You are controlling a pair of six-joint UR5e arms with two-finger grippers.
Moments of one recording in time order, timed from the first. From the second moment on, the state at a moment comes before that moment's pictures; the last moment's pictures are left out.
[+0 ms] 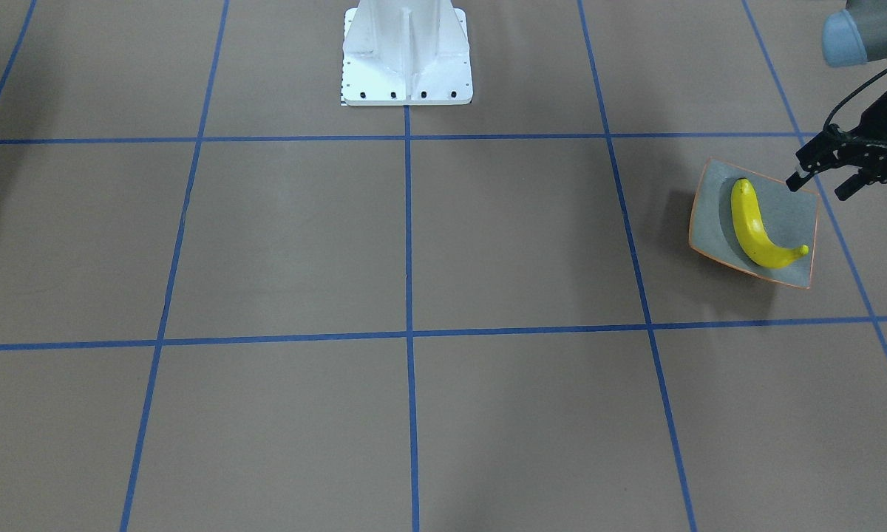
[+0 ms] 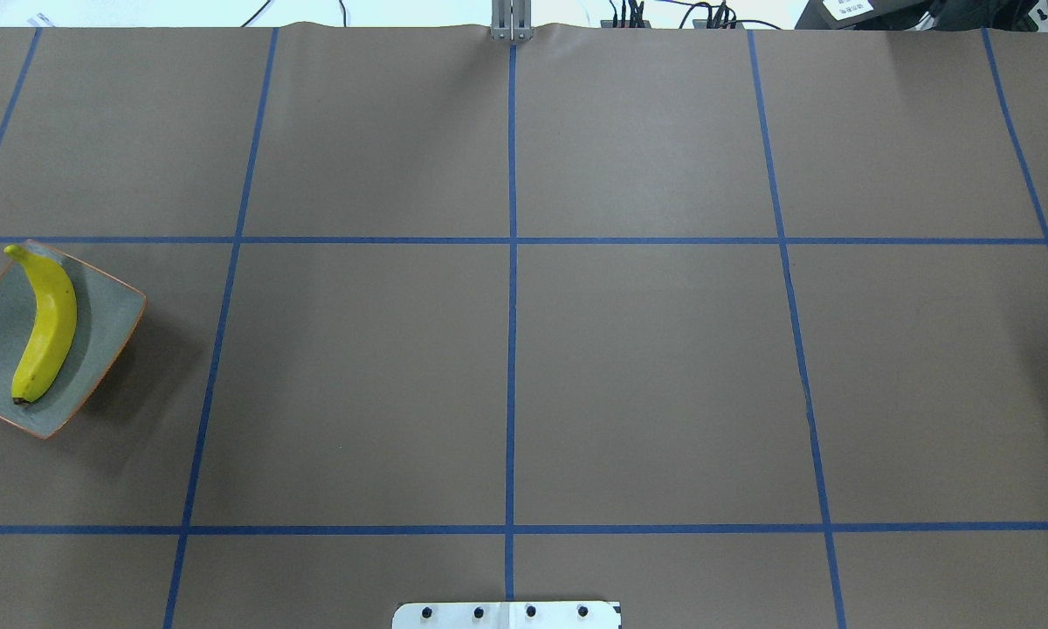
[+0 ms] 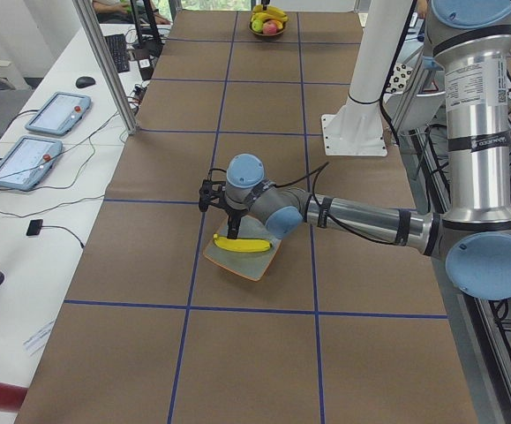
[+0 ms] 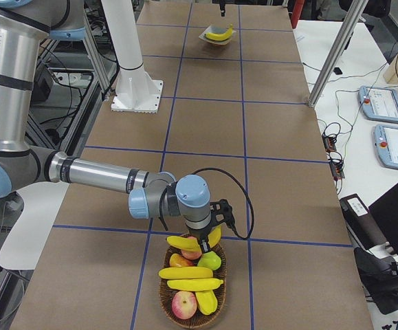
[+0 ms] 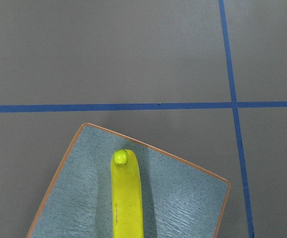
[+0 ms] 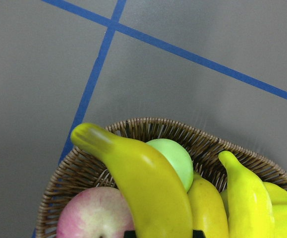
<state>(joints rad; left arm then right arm) -1.22 -1.45 -1.84 -2.17 -2.38 -0.73 1.57 -1.80 1.67 -1.29 2.27 -0.21</state>
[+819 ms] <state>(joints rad) -1.10 -1.83 -1.78 -2.17 -2.38 -1.10 1.23 -1.47 1.76 -1.28 2.42 0.50</state>
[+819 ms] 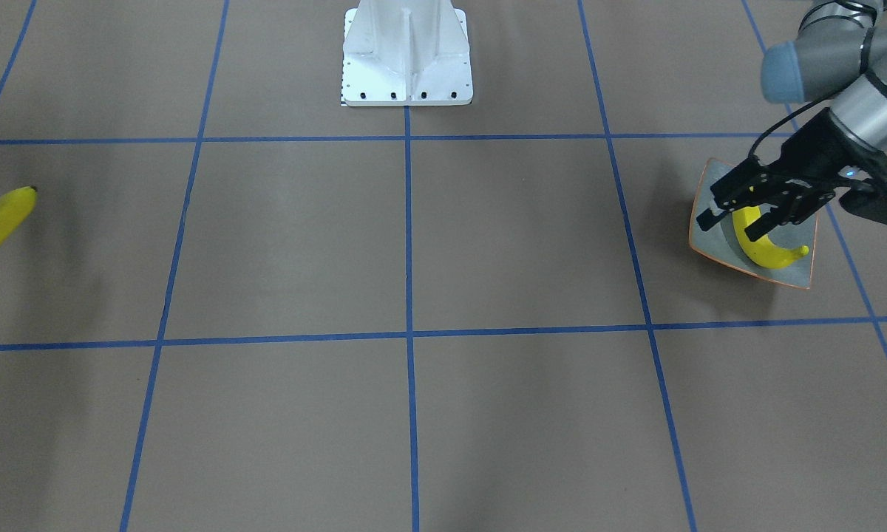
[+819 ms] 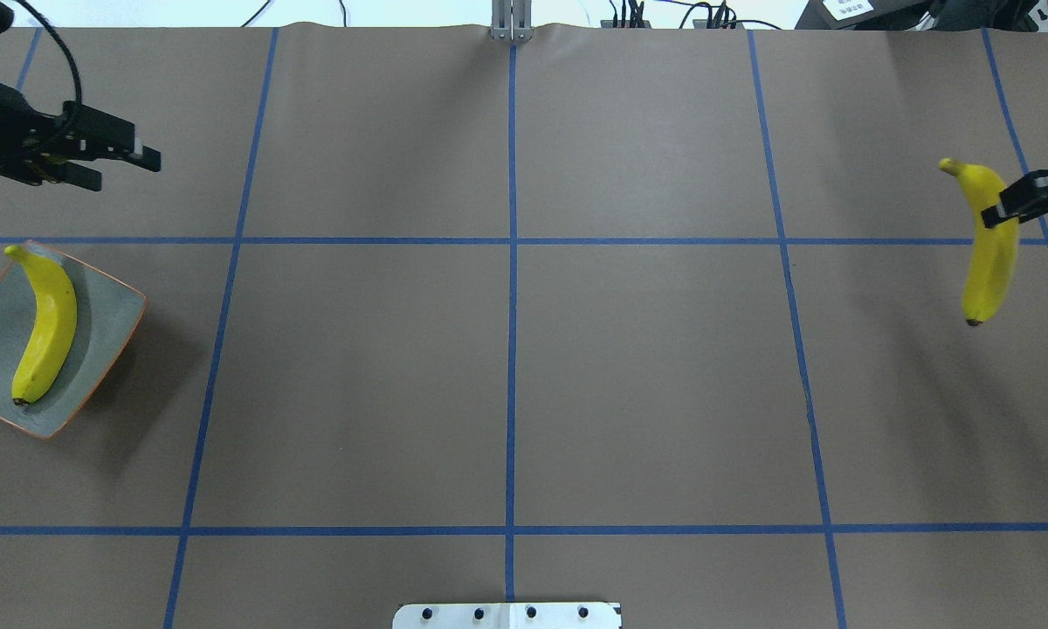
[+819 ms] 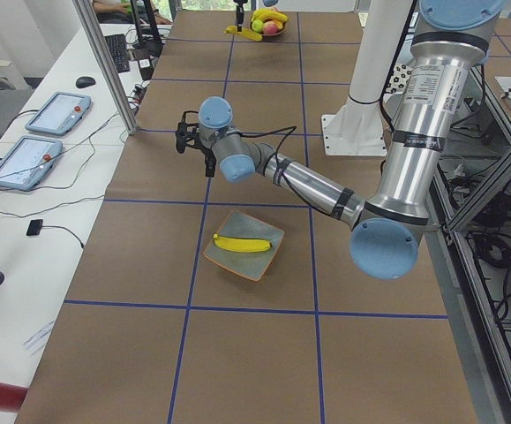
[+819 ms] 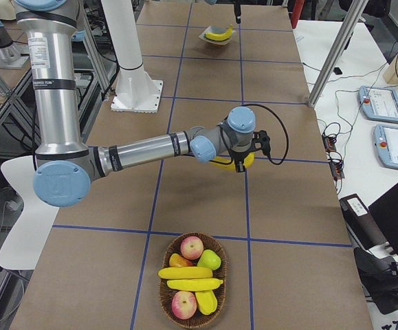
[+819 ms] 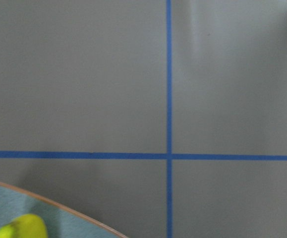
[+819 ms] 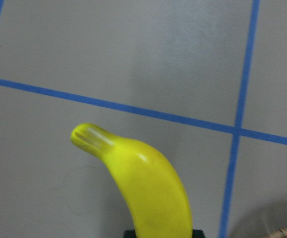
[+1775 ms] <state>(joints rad) -0.85 -2.15 -1.69 -2.18 -2.38 -1.14 0.81 -1.03 1.78 -1.27 2.30 1.02</state>
